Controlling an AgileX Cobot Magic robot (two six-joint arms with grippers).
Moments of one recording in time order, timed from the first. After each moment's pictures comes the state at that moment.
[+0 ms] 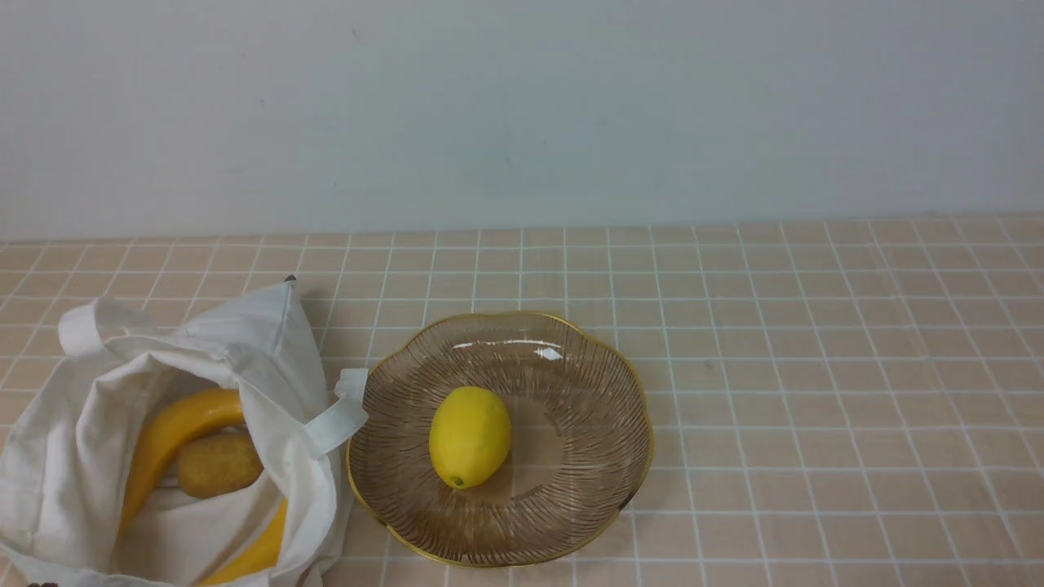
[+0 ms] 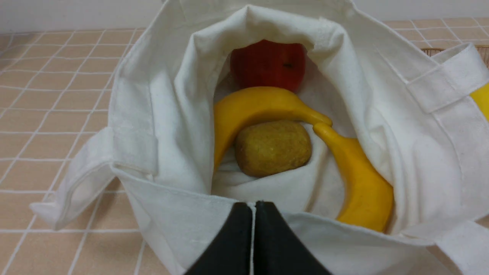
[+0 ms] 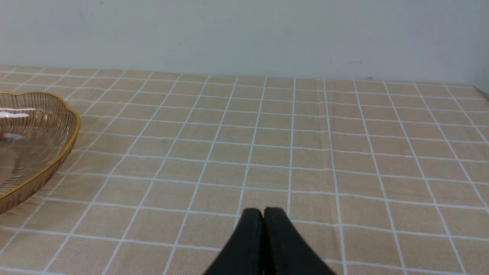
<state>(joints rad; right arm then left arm) 0.07 -0.01 0.02 -0.03 0.38 0.00 -0.02 -0.01 0.03 0.00 0.39 -0.01</state>
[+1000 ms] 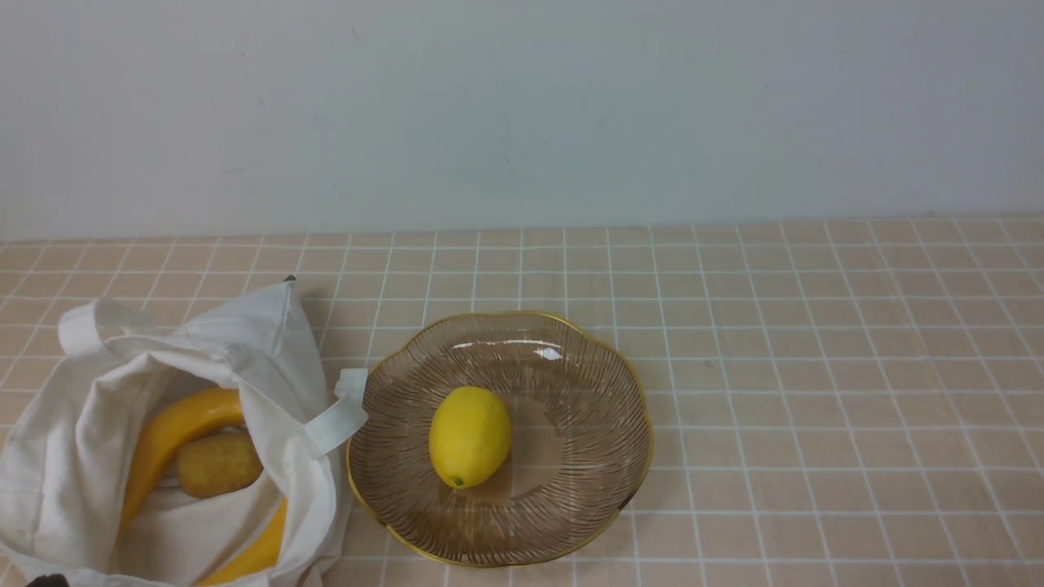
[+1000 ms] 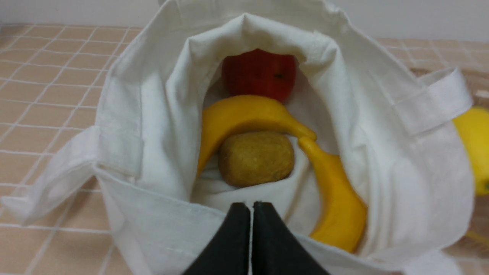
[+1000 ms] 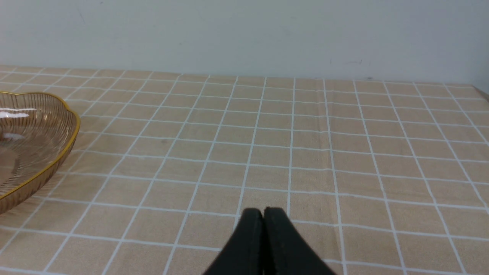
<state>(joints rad) 0.07 -0.01 0.02 -0.03 0.38 0.00 -0.02 -0.01 0.03 -0.14 0.34 -0.09</state>
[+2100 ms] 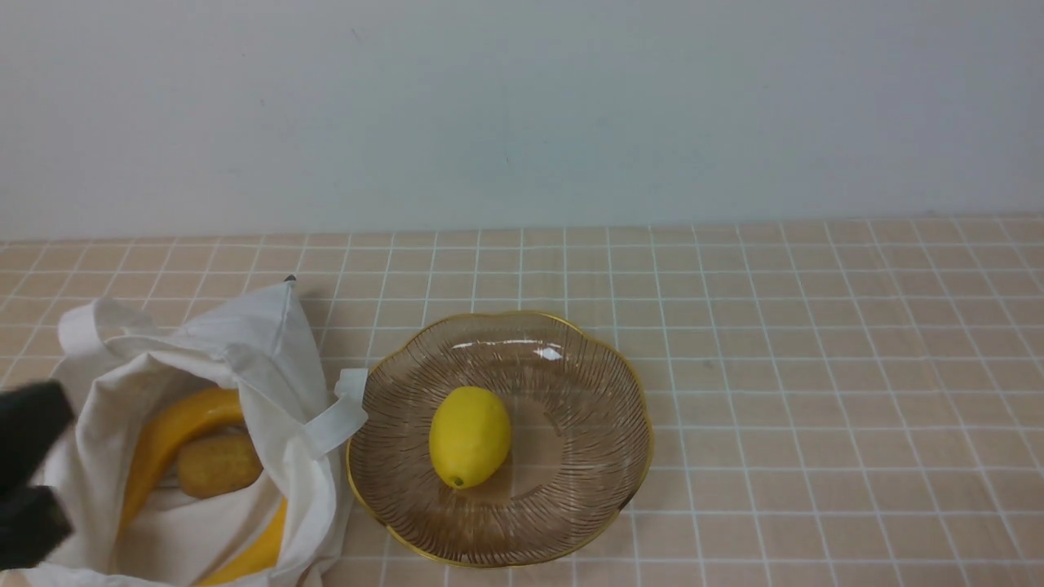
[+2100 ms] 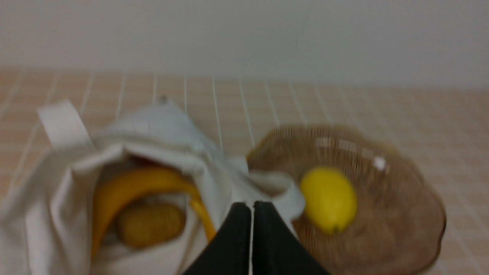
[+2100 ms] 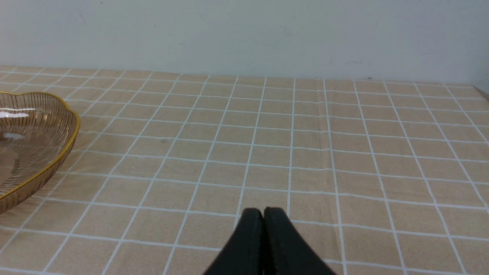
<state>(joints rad) 0.07 -0.01 0.02 -0.03 0.38 0.00 -0.02 0.55 -0.56 -0.38 0.65 0.22</state>
